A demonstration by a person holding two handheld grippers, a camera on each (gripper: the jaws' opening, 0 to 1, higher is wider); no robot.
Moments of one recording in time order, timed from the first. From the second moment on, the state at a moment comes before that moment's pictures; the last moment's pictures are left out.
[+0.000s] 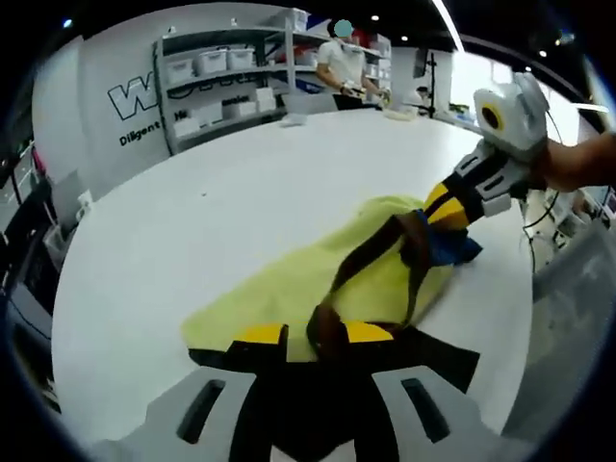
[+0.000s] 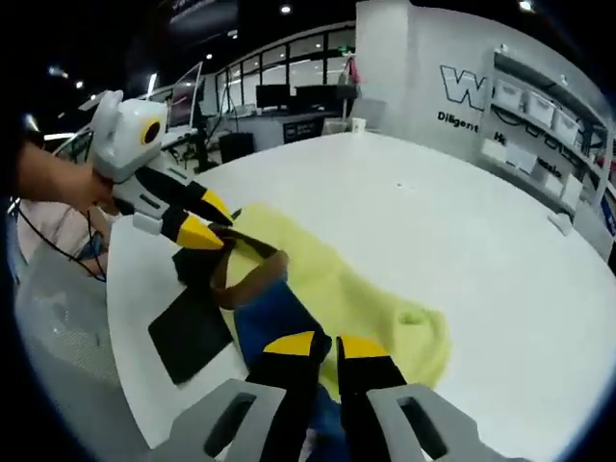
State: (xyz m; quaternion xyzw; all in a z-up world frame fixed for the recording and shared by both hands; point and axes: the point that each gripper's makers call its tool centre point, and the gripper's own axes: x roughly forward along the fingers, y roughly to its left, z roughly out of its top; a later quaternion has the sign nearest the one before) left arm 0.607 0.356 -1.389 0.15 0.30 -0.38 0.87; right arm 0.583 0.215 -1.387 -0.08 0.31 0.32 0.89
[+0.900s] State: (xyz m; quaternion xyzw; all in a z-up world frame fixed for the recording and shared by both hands) left arm 0.580 0.360 -1.418 0.11 0.35 -0.38 0.85; right arm 0.552 0.214 -1.409 -0.02 0.37 0.33 0.87
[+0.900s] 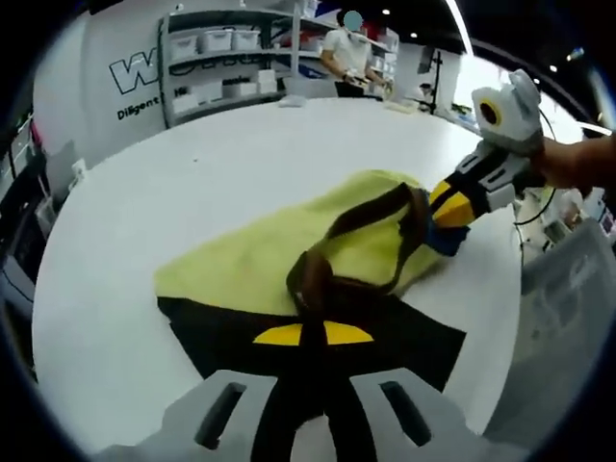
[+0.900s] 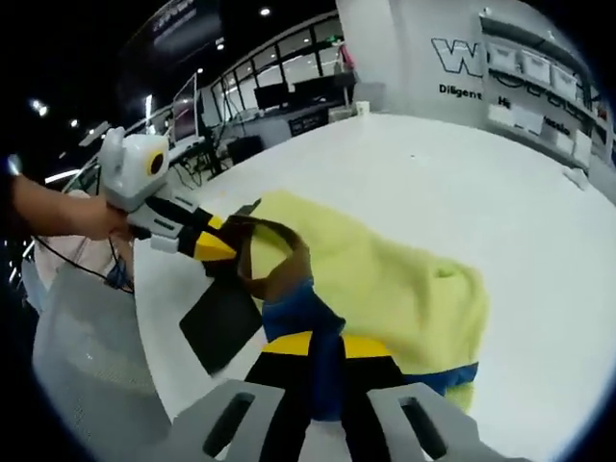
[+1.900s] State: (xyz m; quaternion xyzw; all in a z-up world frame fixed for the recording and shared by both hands) left arm 0.531 0.359 -1.427 0.10 0.40 -0.43 0.80; right arm 0.490 0.202 -1.419 -0.03 0.44 0.37 0.82
